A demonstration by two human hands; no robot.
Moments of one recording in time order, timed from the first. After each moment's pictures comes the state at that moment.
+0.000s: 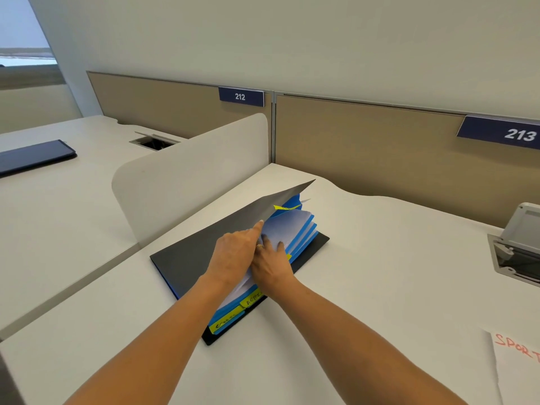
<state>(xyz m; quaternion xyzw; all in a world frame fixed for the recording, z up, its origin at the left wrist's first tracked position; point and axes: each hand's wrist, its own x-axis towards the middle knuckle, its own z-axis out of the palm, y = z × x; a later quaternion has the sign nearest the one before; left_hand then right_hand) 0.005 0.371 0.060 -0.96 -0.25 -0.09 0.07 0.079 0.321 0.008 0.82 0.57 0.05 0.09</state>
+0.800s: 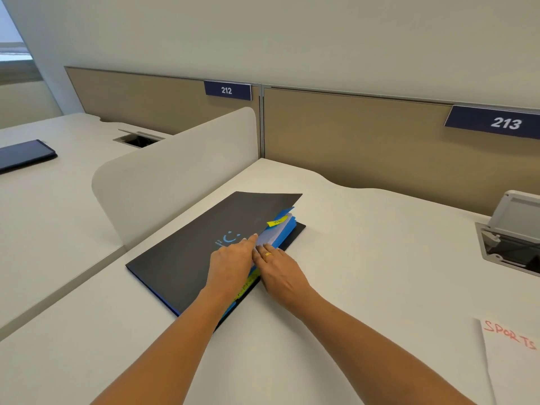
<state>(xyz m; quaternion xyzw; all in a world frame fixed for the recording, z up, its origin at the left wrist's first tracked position) 0.012 0.364 0.027 -0.95 -0.29 -0.06 0.06 0.094 0.284 -0.009 0.79 0.60 0.12 -0.09</state>
